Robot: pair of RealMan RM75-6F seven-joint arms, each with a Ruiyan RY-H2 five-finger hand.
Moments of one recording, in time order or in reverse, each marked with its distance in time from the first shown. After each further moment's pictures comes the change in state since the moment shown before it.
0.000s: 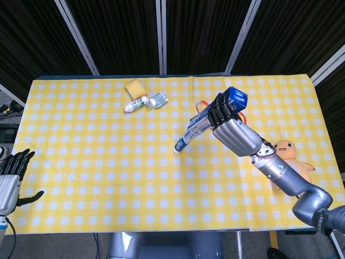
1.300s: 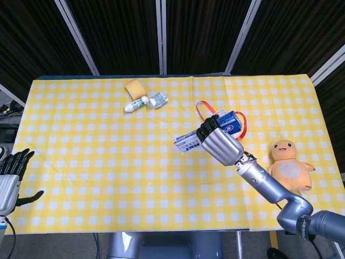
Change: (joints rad) left arm 0.002 0.003 0.000 0.000 0.007 0.006 -0.010; right arm 0.018 -0.123 -0.082 -0.027 0.096 -0.155 0.126
